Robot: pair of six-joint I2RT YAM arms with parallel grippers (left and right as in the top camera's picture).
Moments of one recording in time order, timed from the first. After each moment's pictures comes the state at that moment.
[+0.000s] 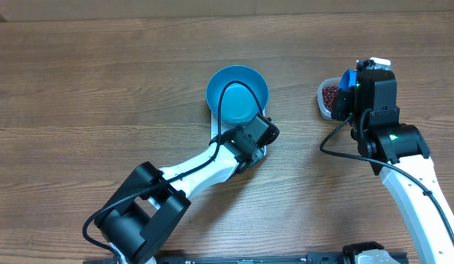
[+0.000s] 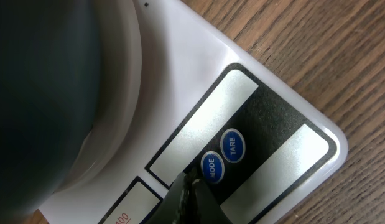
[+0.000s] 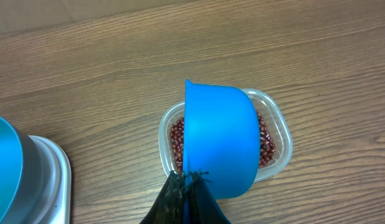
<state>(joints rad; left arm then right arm) -0.79 1.86 1.07 -0.33 -0.27 0.21 0.14 1.26 1.06 -0.56 0.25 0.26</state>
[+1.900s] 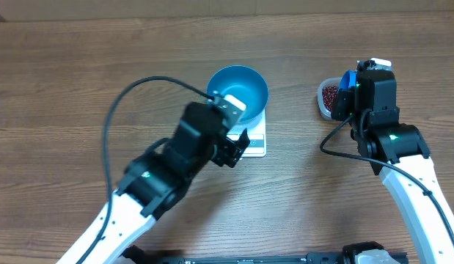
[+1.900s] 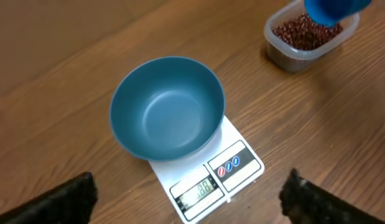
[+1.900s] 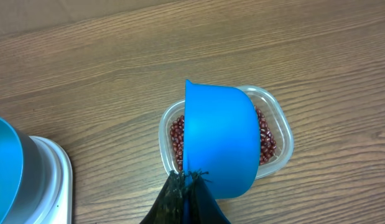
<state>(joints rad) -0.67 1.16 1.08 -0.56 -0.12 0.02 0.14 1.26 1.06 -0.57 0.25 0.28</state>
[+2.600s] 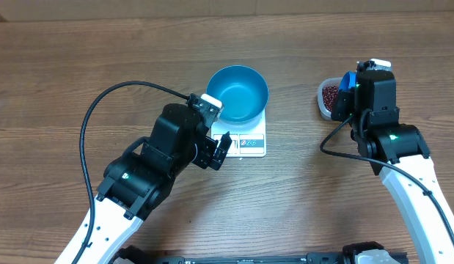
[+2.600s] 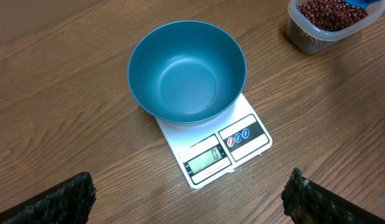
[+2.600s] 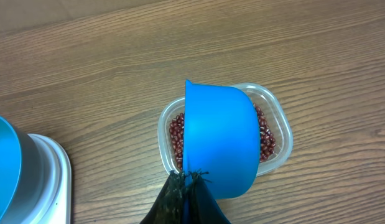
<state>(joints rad) -0.57 1.12 1.09 -0.71 -0.06 -0.03 0.14 1.25 1.06 -0.58 0.25 0.28</state>
